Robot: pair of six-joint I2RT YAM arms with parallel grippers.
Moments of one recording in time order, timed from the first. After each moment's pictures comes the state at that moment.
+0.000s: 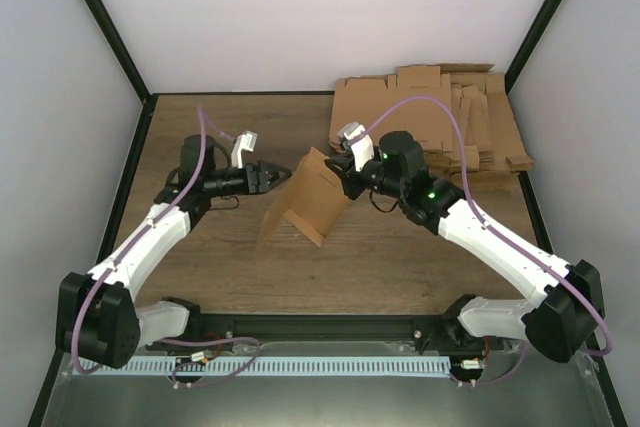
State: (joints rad) left arm -0.28 1.22 0.82 -0.09 0.87 -0.55; right arm 0.69 1.22 1.02 -0.16 -0.24 0.02
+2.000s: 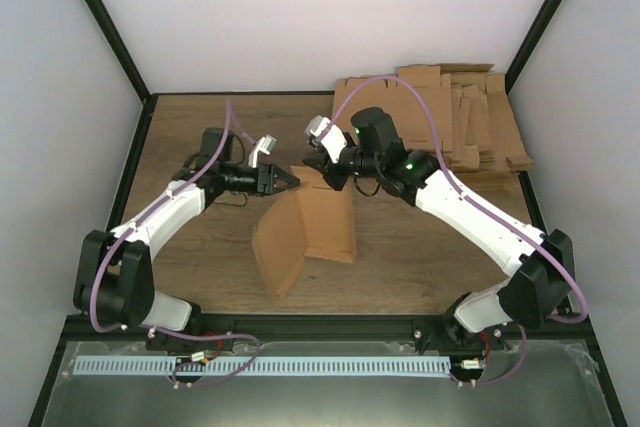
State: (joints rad) left arm -0.28 1.43 0.94 -0.23 1.03 -0.43; right arm 0.72 1.43 1.30 -0.39 -0.37 -0.23
